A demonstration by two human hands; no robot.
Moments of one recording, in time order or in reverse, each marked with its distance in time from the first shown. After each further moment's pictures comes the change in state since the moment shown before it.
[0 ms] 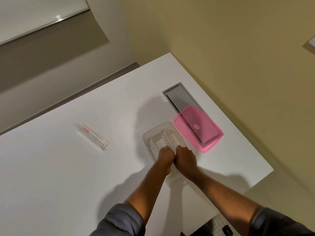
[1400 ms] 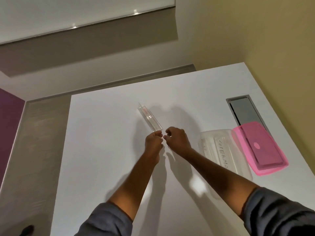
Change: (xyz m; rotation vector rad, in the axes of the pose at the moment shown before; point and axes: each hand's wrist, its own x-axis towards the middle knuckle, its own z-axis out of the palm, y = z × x) left_hand -0.042 -0.005 -0.259 -0.449 0.351 0.173; right_hand 0.006 -0.242 0.047 0.268 -0.105 -0.434
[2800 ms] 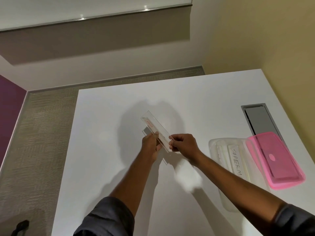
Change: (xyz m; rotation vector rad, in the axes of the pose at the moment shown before) left_hand 0.060 0.007 -0.056 -0.425 -0.010 -0.092; right_hand 0.009 -0.013 0.023 0.637 -0.190 0.244
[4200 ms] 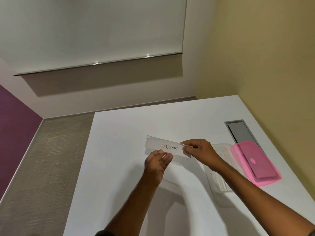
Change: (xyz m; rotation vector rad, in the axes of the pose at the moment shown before) left_hand -0.164 -0.032 -0.038 -0.245 -0.274 0.141; right_hand -0.146 -0.051 -0.072 -0.222 -0.023 -0.302
